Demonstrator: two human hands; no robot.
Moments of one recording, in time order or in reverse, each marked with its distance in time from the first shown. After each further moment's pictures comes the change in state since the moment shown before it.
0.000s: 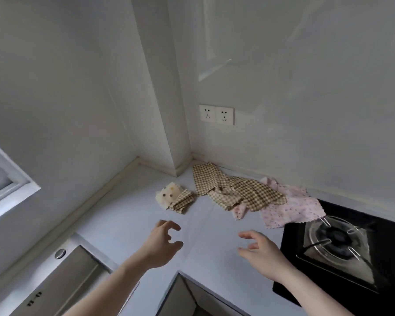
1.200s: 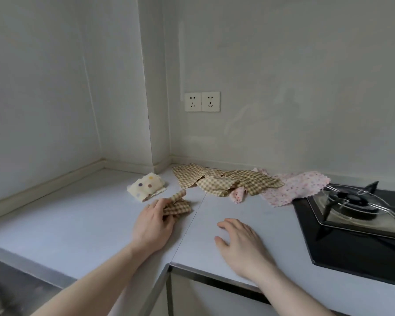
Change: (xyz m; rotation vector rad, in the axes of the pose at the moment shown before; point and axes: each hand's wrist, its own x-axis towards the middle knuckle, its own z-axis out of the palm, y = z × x) left_hand 0.181 -0.171 0.159 0.085 0.538 0.498; right_hand 0.145 0.129 0.202 -0.665 0.539 -0.228
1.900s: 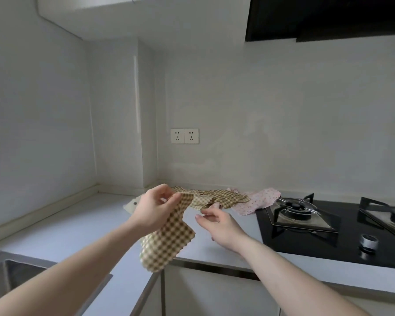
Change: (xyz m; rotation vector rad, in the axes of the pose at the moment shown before) left_hand -0.082 0.118 -0.165 -0.581 0.021 0.099; right_hand -0.100 -0.075 -0.109 0.743 0.042 0.107
